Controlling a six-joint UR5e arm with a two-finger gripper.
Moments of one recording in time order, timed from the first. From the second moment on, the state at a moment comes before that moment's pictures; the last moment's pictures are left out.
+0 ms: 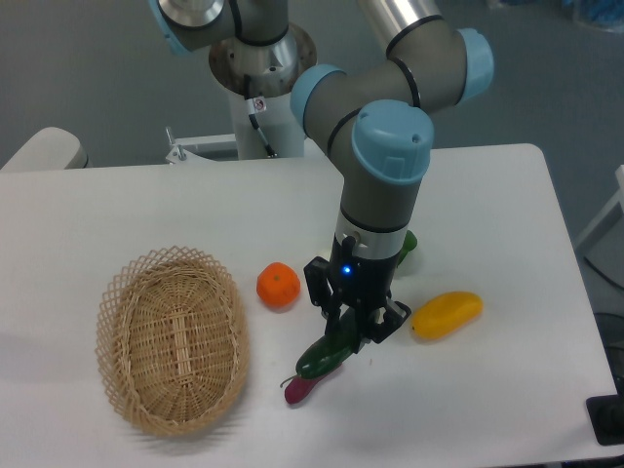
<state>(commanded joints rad) 2.46 -1.96 -1.42 -1.06 1.32 1.08</state>
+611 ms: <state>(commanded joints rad) 2.41 -1.98 -1.43 -1.05 1.38 1.08</state>
